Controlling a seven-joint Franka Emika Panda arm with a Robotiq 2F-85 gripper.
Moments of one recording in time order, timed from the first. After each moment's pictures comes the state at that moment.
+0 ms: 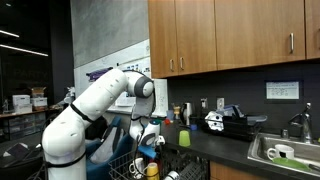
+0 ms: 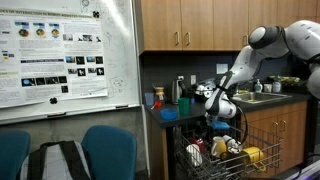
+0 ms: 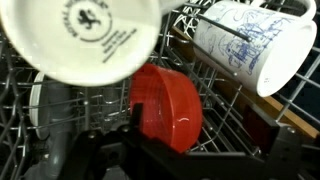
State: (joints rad) arm -0.39 0.79 0.48 -2.19 0.03 3.13 -0.21
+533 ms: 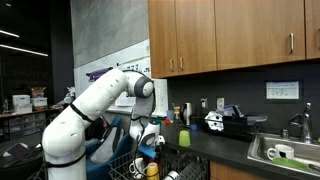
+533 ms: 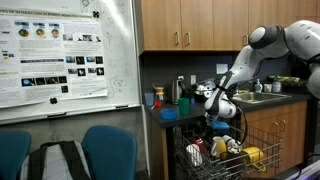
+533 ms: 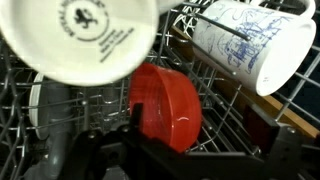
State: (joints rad) arm -0.39 0.79 0.47 -2.18 0.03 3.13 -0.20
